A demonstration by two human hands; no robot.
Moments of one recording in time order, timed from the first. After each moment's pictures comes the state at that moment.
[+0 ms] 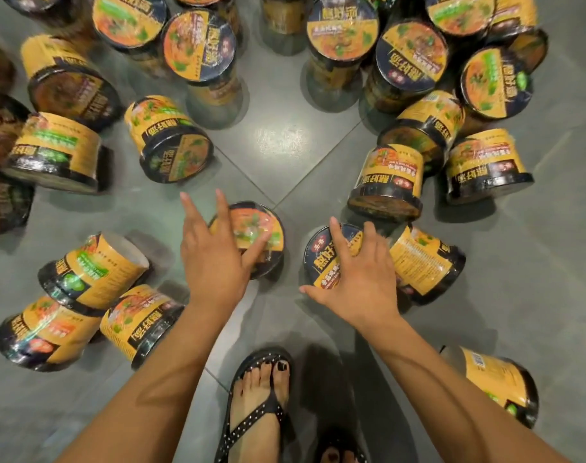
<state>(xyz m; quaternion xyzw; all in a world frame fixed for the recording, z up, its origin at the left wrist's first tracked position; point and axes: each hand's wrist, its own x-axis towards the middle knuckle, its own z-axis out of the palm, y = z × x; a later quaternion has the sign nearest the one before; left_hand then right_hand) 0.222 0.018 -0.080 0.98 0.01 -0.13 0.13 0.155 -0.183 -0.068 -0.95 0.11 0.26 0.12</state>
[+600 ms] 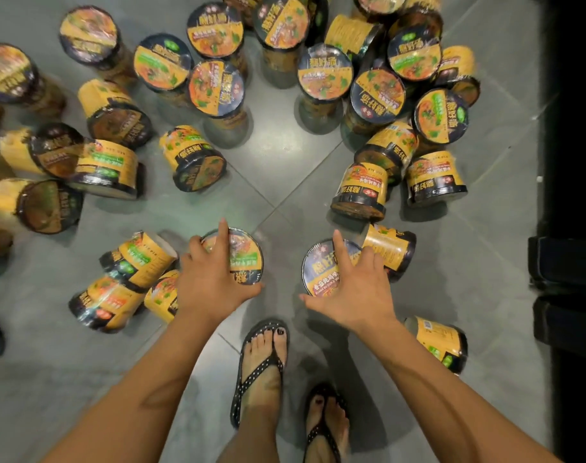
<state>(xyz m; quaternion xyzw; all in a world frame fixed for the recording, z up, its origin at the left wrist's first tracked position) 0.197 0.039 0.042 0.95 0.00 -0.29 0.08 0.138 -0.184 0.050 -0.93 0.14 0.31 0.14</state>
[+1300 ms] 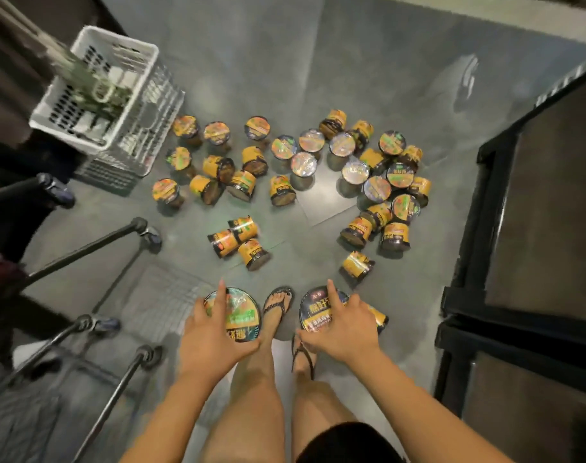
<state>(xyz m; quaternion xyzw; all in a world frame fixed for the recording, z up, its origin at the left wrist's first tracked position) -0.040 0.080 0.514 0.93 0.19 -0.28 0.14 0.015 -0.153 0.507 -0.92 -0.01 0.38 0.09</state>
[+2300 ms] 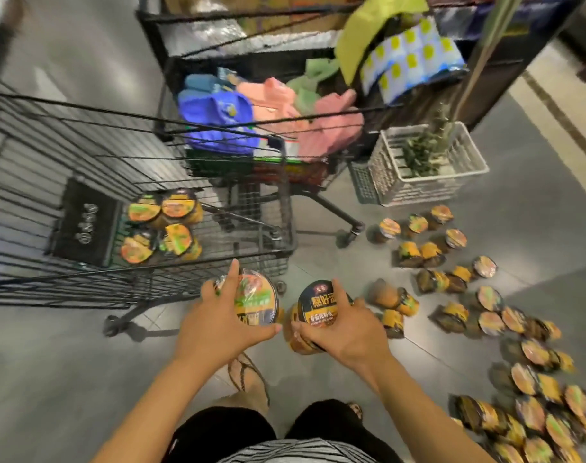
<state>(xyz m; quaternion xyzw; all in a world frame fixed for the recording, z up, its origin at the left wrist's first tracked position) -0.405 0.298 0.716 0.75 0.59 -0.09 0.28 -0.206 0.211 0.697 -0.83 -0.43 0.36 0.03</state>
